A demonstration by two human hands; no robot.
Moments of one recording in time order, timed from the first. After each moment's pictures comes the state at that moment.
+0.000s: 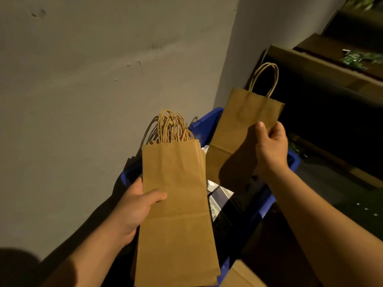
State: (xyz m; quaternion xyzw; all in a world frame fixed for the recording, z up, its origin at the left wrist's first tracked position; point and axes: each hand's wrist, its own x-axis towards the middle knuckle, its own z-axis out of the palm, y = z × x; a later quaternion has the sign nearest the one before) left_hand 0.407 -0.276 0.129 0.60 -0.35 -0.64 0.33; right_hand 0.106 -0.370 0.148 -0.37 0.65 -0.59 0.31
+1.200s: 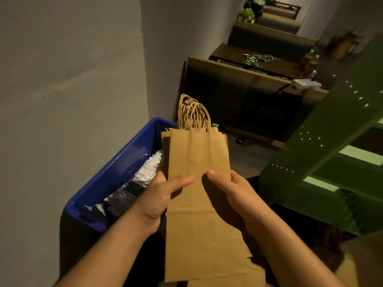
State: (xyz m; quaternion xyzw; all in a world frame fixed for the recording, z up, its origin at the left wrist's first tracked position) left_hand 0.293 -0.262 0.197 0.37 -0.41 -0.78 0.28; right_hand 0.122 -0.183 0.216 -0.27 0.70 -0.44 0.50
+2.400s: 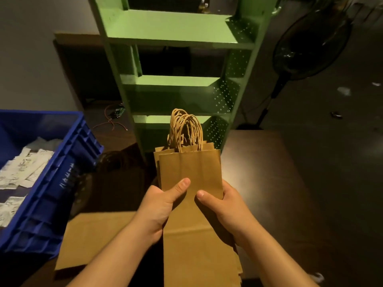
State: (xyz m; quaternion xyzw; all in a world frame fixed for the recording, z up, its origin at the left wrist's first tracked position) left_hand 0.036 0.046 0.169 0.43 -0.48 -0.76 0.08; right_hand -0.081 0.177 0.133 -0.19 0.73 -0.52 0.39
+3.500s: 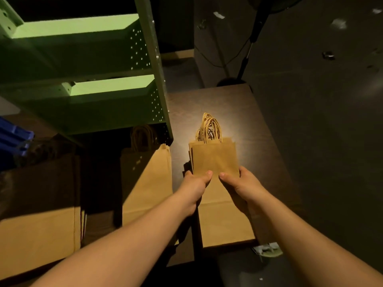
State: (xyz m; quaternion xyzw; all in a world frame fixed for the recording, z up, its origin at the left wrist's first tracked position) left_hand -0.165 0.180 -0.022 0.51 -0.46 -0.72 -0.11; right_hand -0.255 0.323 -0.015 0.00 0.79 -0.47 0.40
